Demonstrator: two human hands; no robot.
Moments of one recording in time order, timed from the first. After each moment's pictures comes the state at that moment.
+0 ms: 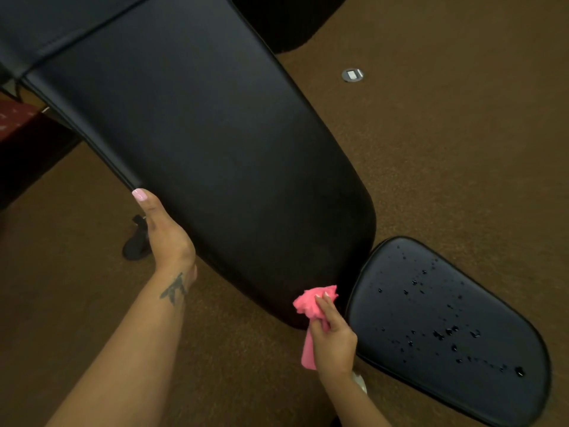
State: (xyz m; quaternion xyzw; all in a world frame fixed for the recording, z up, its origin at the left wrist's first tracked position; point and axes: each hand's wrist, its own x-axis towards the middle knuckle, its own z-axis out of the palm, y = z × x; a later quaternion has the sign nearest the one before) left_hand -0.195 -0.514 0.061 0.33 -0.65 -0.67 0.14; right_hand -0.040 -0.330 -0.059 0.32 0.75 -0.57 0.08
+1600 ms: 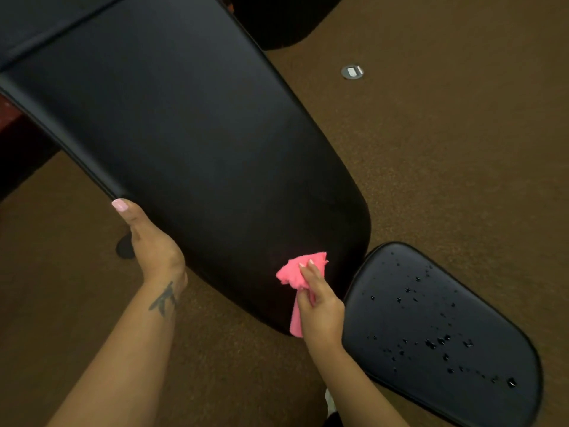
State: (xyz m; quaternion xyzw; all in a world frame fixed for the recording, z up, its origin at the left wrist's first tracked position) left_hand -0.196 -0.510 0.060 0.37 -0.64 -0.65 0.16; right_hand -0.093 -0.322 -0.036 0.20 0.81 -0.55 0.03
